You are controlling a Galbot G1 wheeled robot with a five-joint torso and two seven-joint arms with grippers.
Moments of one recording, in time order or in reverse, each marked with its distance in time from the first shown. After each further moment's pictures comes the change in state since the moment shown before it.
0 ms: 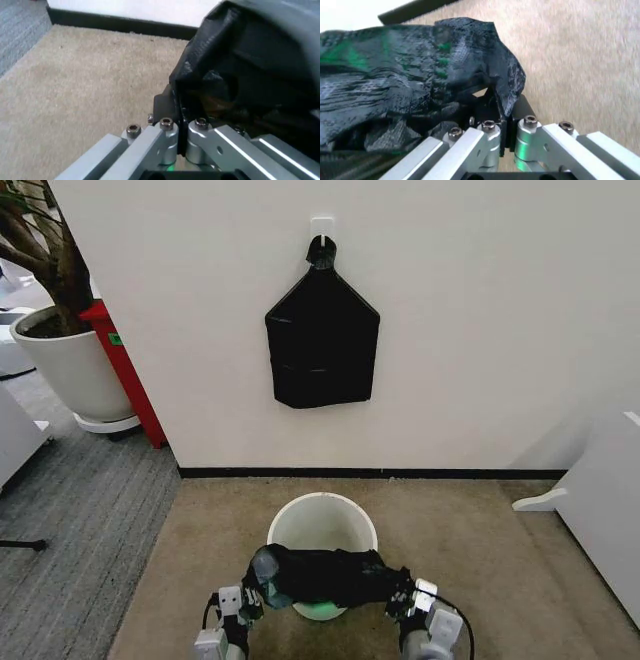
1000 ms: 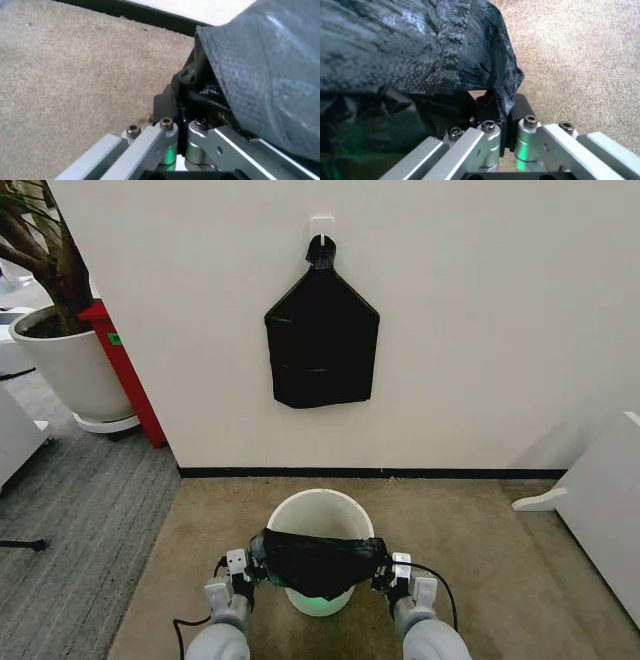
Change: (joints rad) left arm -0.199 -0.006 0.000 0.117 -0.233 0.114 0.039; right arm 0.149 -0.026 -0.004 -0.184 -0.025 -0.103 -0.287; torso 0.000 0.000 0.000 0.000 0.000
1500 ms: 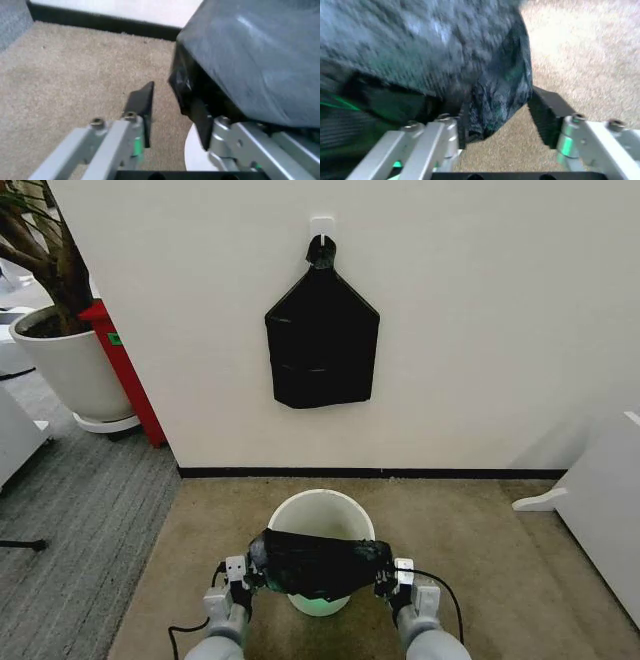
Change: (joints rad) left arm 0.143 0.022 -0.051 -0.057 0.141 -0.111 0.086; right arm -0.101 -0.028 0.006 0.074 -0.114 0.052 -0.019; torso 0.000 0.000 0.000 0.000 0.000
